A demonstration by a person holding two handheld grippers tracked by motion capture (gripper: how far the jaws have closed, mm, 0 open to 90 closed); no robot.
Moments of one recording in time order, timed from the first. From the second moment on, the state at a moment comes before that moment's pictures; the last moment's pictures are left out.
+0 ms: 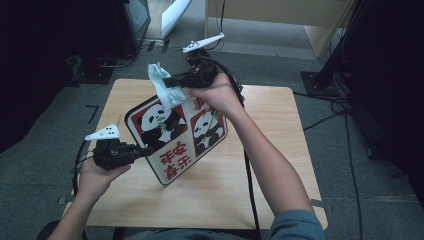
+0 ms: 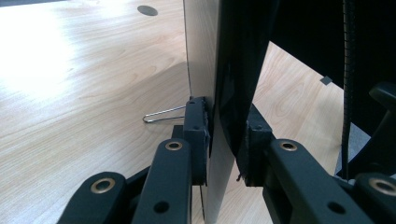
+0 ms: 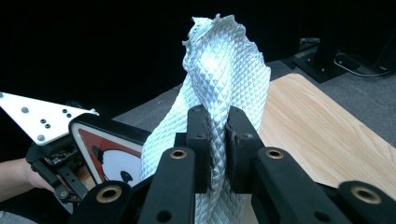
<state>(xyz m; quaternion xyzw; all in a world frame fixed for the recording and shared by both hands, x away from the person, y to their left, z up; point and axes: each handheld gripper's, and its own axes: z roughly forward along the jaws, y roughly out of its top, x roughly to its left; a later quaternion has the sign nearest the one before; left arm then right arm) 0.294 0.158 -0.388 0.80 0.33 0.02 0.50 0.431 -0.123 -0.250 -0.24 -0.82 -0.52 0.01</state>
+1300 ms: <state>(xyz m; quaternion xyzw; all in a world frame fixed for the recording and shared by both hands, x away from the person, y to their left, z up) 0.296 0.158 -0.388 0.80 0.33 0.02 0.50 0.438 -0.148 -0.244 -0.27 -0.82 -0.51 -0.01</state>
